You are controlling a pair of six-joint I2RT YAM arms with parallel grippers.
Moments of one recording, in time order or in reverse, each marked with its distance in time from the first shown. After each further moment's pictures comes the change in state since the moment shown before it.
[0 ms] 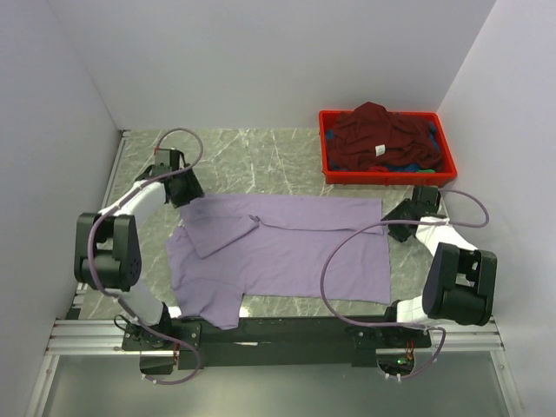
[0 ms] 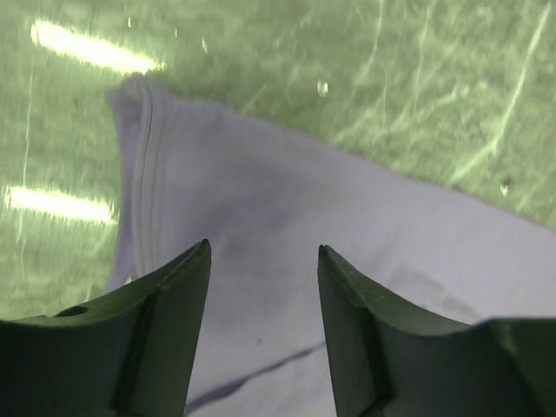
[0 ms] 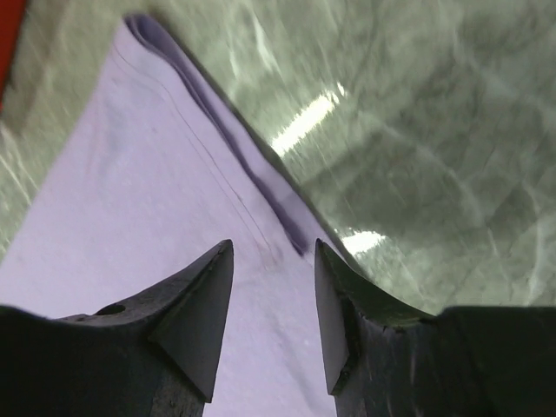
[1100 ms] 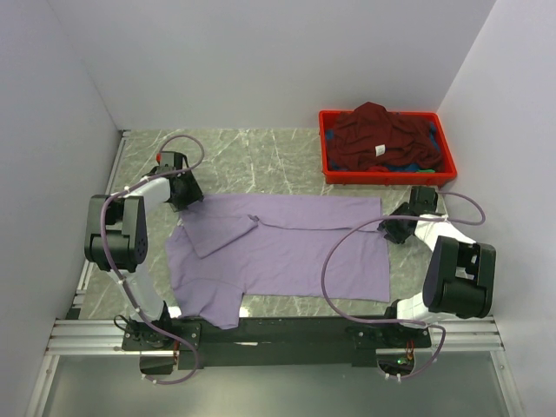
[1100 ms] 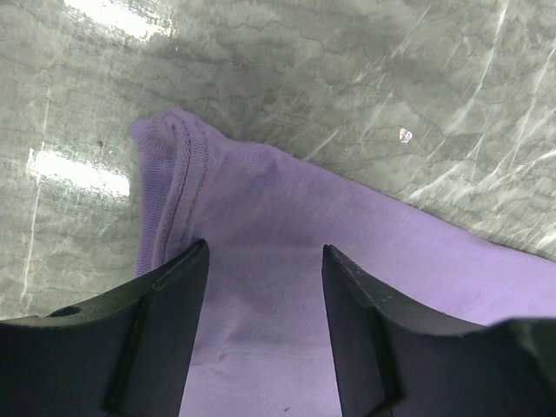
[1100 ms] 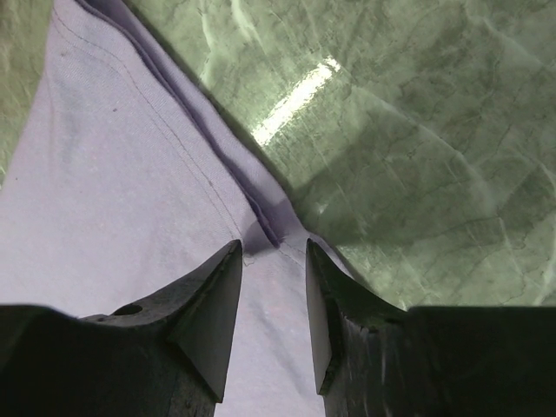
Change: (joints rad) left arm 0.024 0.192 0.061 0.032 -0.064 -0.003; right arm 0.008 0.044 0.003 -0.042 -0.034 0.008
